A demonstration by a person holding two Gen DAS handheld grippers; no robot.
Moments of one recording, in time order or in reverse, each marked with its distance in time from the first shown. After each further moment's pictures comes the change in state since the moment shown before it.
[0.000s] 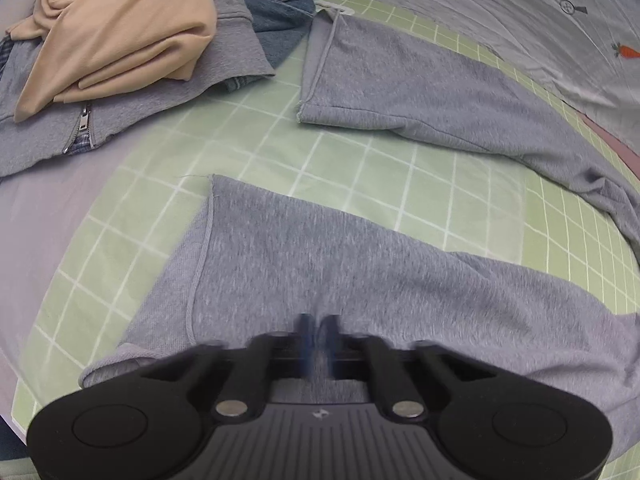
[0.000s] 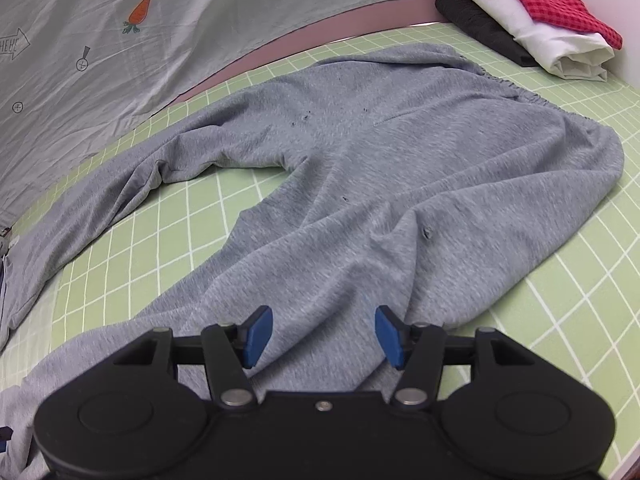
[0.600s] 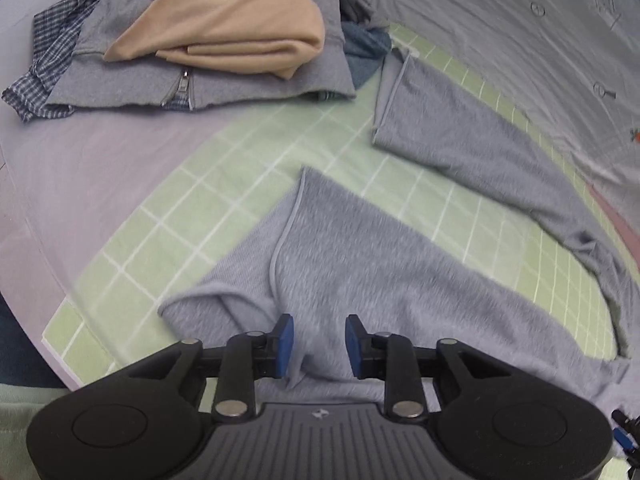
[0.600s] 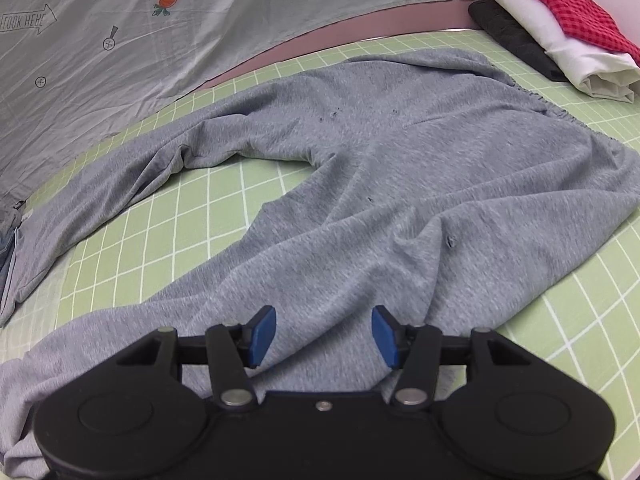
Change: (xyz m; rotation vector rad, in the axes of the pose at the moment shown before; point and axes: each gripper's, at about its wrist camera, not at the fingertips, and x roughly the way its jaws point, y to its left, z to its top) left arm -0.049 0.056 -0.014 -0.258 -0.053 -0.058; right arm 0.004 0.008 0.003 -0.079 0.003 0.046
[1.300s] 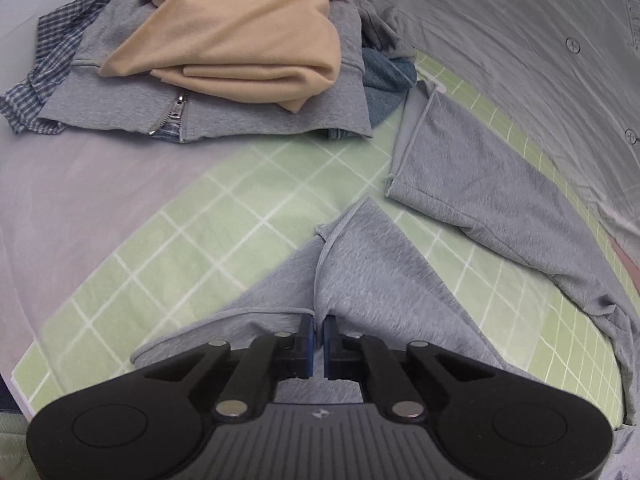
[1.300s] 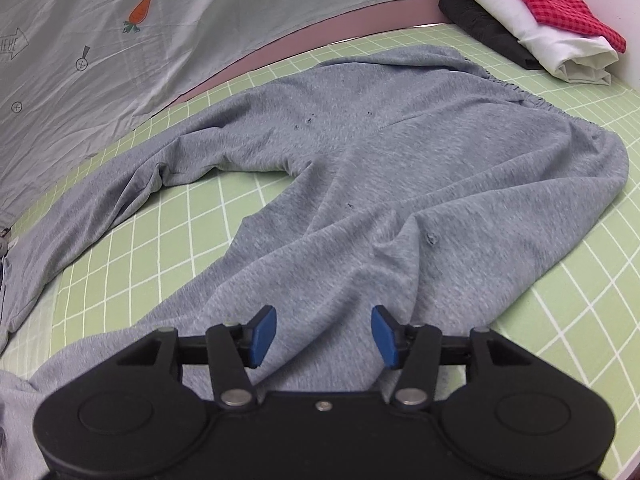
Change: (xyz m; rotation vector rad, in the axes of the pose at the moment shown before) left arm 0.026 -0.009 0.022 -0.054 -0.068 0.032; right arm 0.000 -0.003 0.000 0.059 -0.006 -0.042
